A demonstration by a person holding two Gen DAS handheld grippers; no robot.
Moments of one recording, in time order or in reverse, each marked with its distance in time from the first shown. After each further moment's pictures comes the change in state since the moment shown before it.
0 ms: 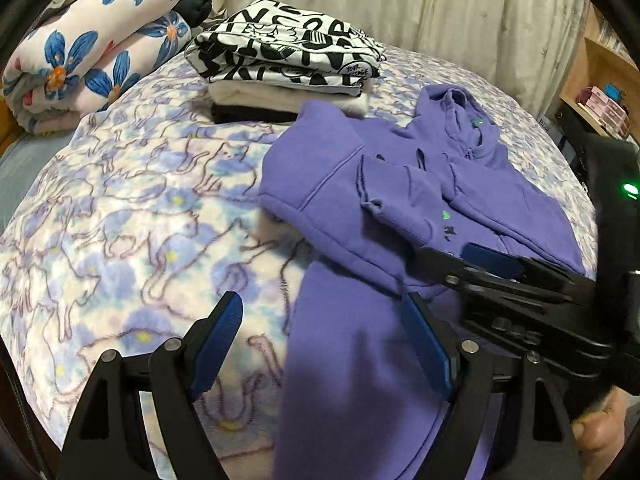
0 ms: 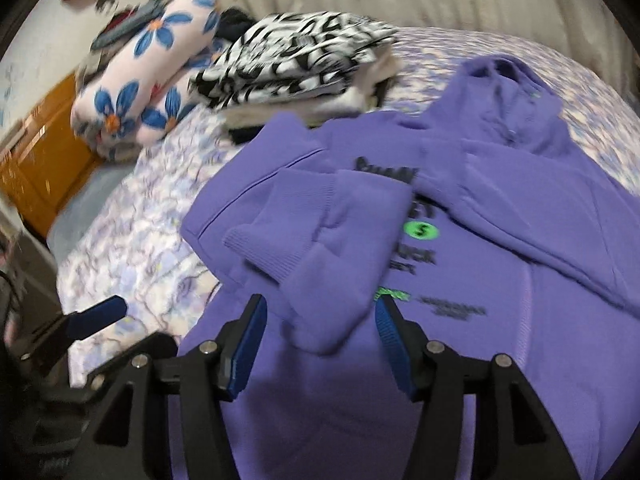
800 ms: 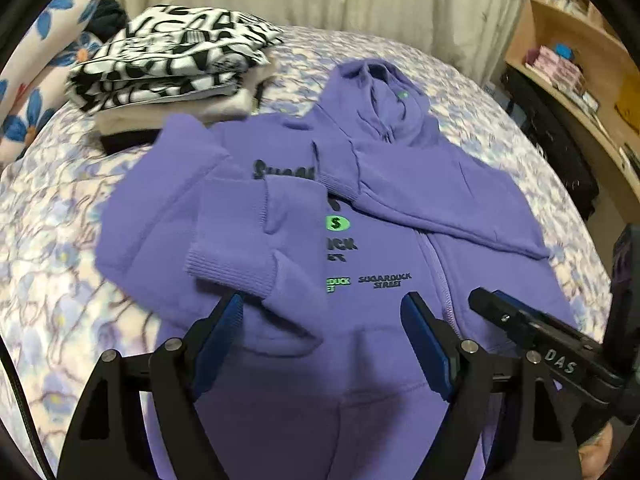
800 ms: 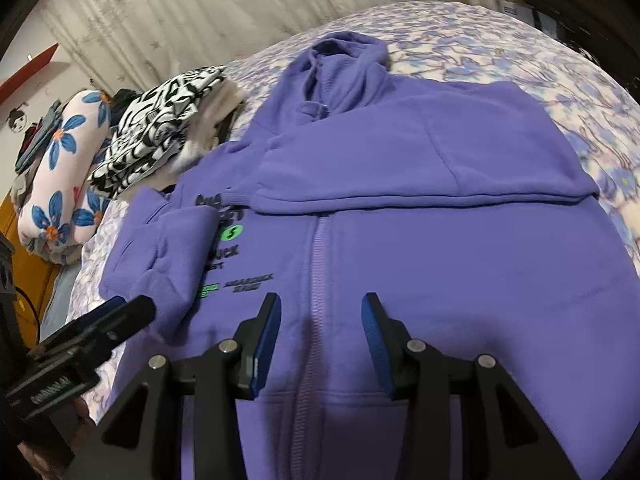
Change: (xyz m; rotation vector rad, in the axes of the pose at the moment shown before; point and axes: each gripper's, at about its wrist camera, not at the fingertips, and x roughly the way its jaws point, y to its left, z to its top) left arm 0.033 -0.088 0.025 0.141 0.038 -0.169; right arm -0.063 -0.136 -0.060 0.416 -0.109 -0.088
